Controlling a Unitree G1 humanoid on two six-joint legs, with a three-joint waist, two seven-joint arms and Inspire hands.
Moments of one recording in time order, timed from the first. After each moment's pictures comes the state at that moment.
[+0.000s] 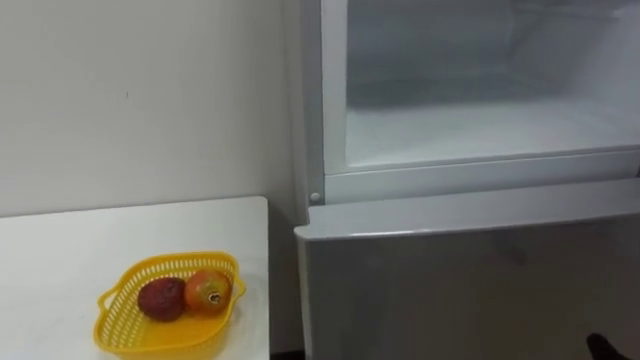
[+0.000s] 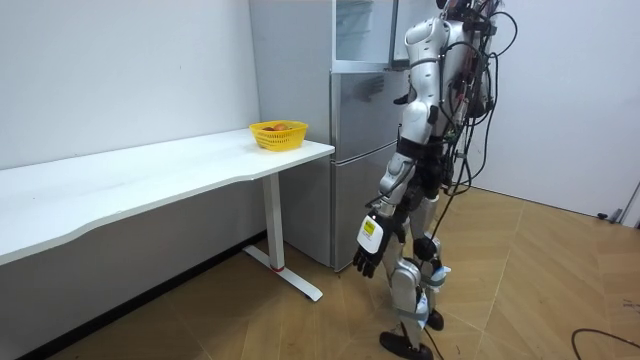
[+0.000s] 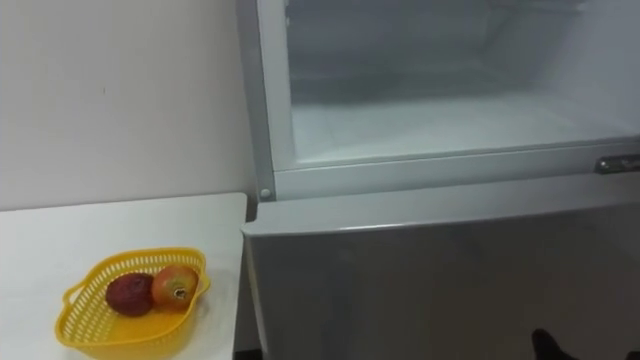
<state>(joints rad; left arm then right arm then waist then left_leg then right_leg) 0.34 0.23 0.03 1.09 0.28 0.02 -0.05 0.31 -0.31 -0.18 -0.13 -0.13 -0.22 -0.60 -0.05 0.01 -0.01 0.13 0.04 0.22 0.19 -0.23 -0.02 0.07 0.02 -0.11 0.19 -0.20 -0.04</state>
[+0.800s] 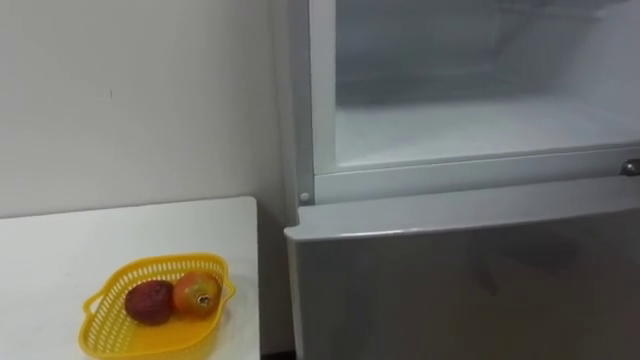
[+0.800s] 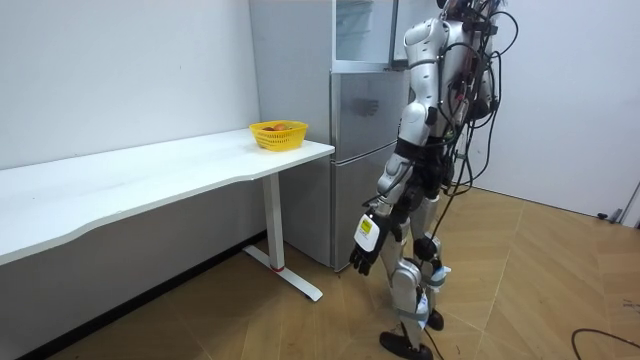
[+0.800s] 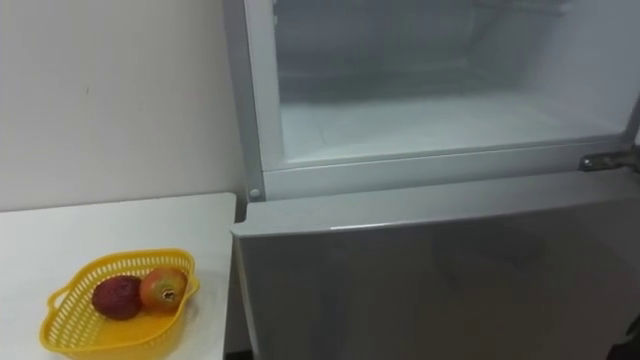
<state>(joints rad) 0.34 0.22 0.02 1.05 0.27 0.04 -0.03 0.35 -0.27 -0.18 0.03 0.24 -0.18 -0.59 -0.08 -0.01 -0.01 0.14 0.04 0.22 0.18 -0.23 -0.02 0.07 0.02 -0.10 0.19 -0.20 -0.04</state>
